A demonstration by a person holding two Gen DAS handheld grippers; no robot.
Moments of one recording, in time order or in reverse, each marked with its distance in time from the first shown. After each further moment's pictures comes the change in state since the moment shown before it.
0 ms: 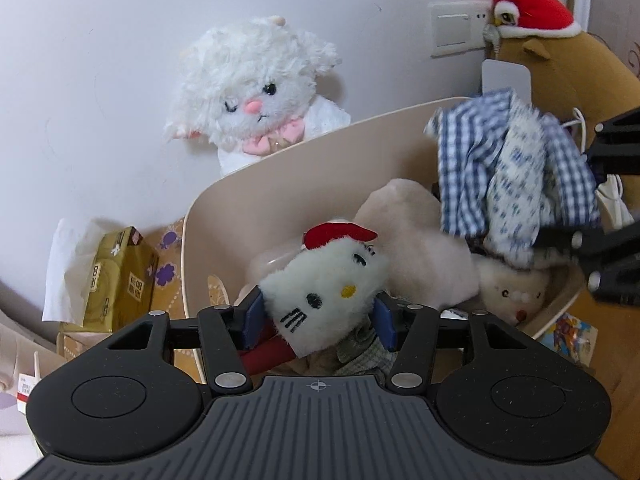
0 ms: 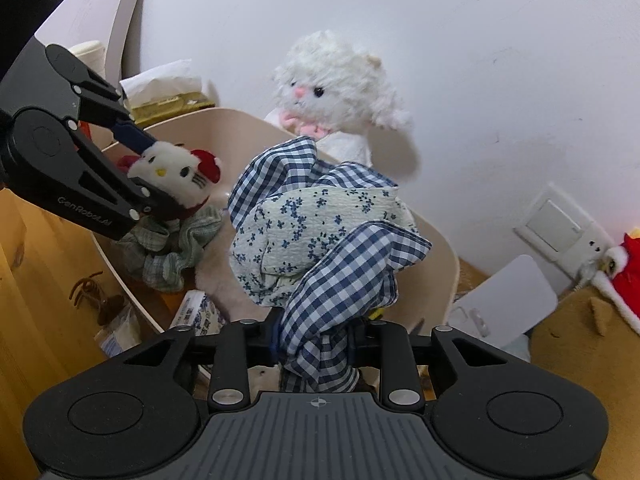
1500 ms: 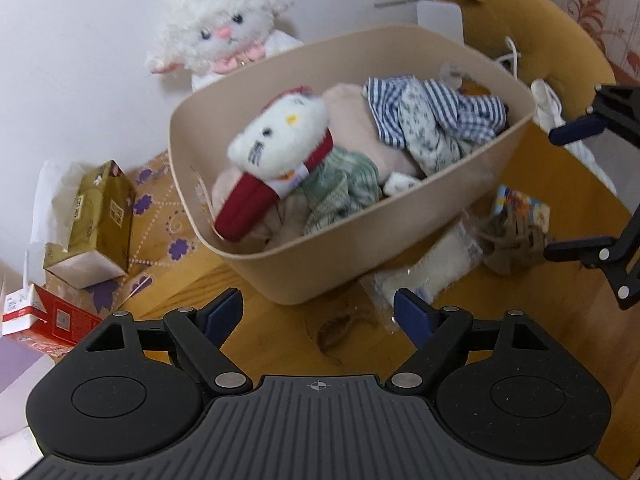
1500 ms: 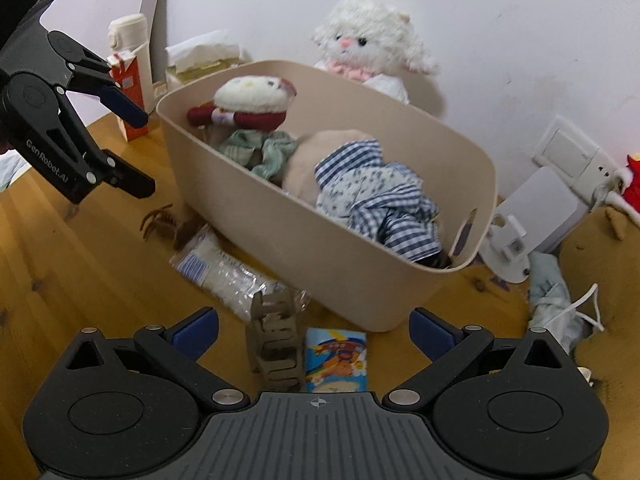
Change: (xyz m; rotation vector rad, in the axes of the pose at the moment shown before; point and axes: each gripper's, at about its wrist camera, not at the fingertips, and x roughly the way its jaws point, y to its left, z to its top) left arm -0.035 0.007 -0.081 0.104 0.080 -0.128; right arm -0.041 0.045 -0.062 0.060 0.060 0.064
